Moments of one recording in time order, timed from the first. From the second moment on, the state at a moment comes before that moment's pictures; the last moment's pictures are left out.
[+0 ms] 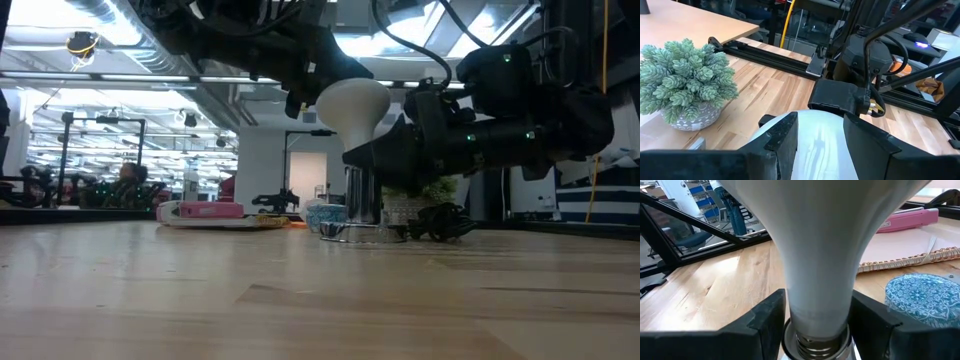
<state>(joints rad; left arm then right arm) 0.05 1.64 0.87 0.54 -0.08 -0.25 0.02 1.98 0.47 1.40 0.09 0.26</state>
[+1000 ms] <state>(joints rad) 0.05 1.64 0.87 0.54 -0.08 -0.25 0.02 1.82 0.32 1.40 0.11 0.26</state>
